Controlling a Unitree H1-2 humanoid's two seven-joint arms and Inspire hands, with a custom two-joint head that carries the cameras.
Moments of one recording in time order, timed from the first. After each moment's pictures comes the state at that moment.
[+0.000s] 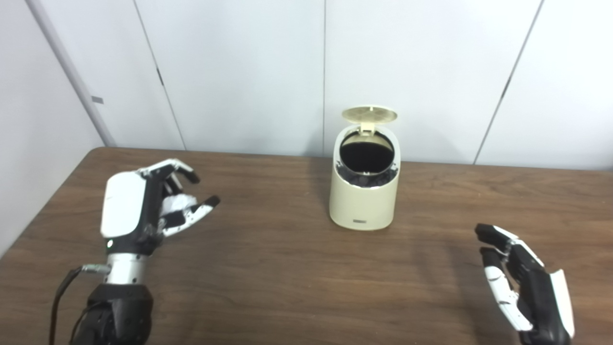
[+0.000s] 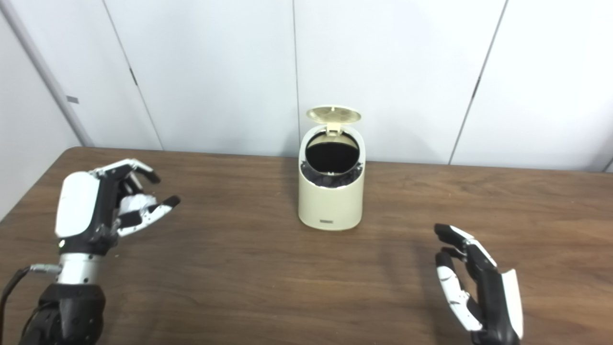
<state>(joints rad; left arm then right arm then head) -0.11 0.35 0.05 -0.31 0.70 -0.02 0.19 0.14 -0.06 -0.05 -0.27 -0.26 -0.19 -0.08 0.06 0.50</state>
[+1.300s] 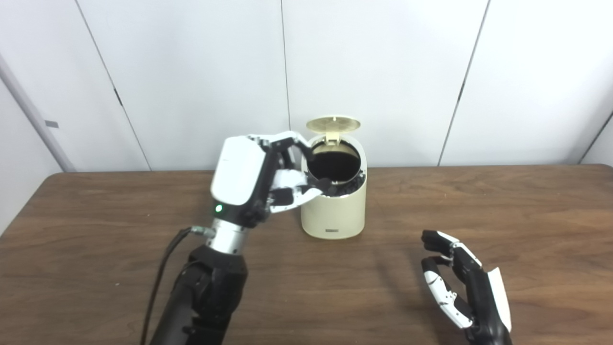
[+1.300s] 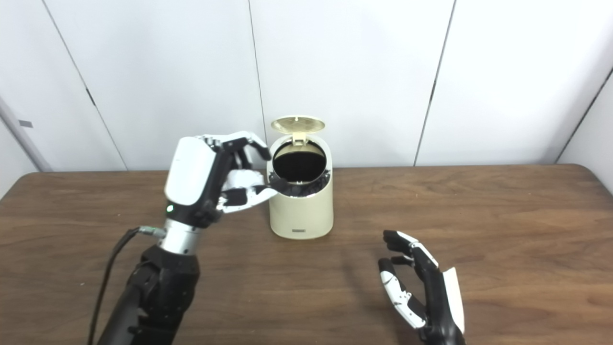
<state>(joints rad) -0.43 0.12 -0.23 -0.09 0.88 -0.21 0.25 0.13 0.00 0.02 -0.20 -0.37 -0.20 -0.16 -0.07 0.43</state>
